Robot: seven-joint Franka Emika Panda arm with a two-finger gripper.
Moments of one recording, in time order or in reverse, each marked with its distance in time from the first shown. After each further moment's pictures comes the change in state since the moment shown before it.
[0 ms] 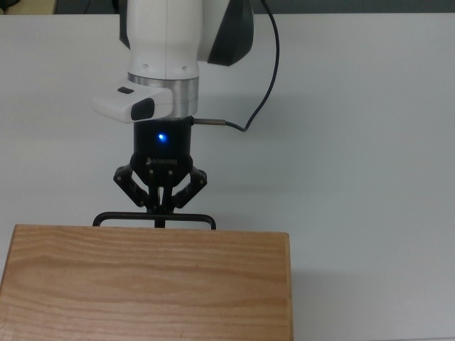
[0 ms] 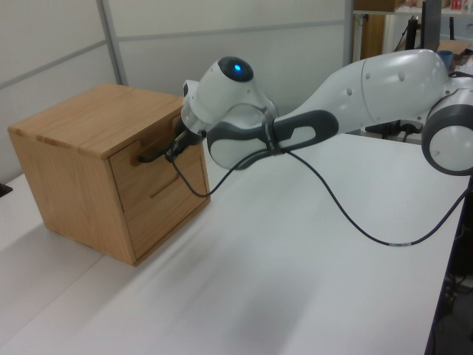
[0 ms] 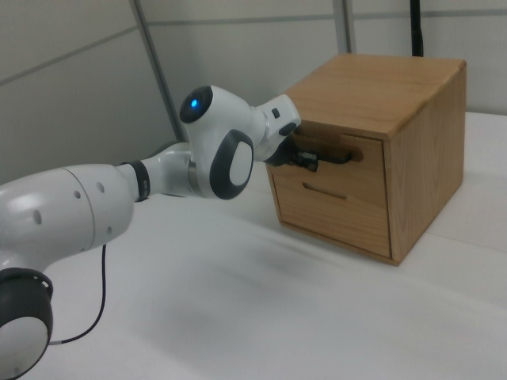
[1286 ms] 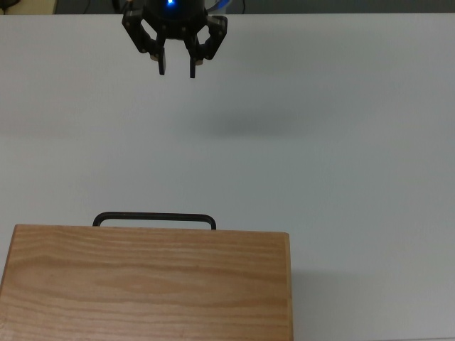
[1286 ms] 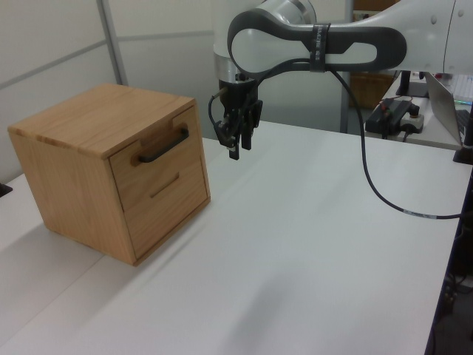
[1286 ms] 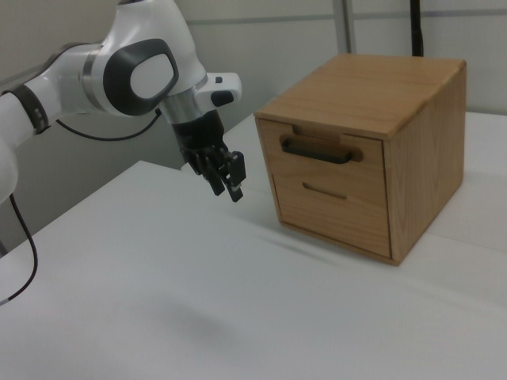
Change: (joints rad) arm 0.027 -0.305 0.009 0.037 0.139 -0.952 0.013
